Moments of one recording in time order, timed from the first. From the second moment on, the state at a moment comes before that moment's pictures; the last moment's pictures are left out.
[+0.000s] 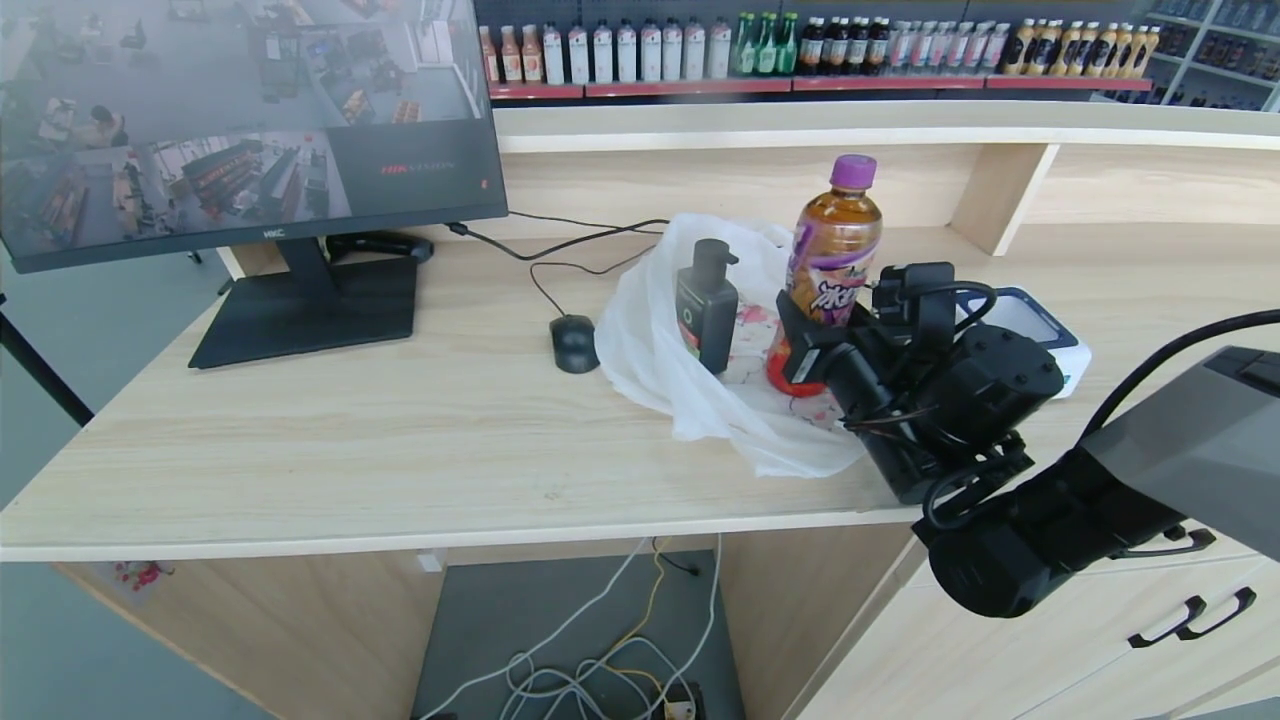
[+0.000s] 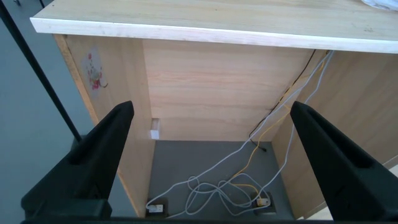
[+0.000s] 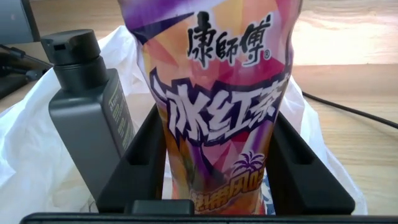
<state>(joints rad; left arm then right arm) 0.00 0.00 0.00 0.00 0.00 0.00 0.47 2.11 -0.90 -1.57 -0.23 -0.05</state>
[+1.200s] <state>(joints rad) 0.00 0.00 0.00 0.00 0.00 0.00 0.48 1.91 -0.80 -1.57 -0.23 -0.06</state>
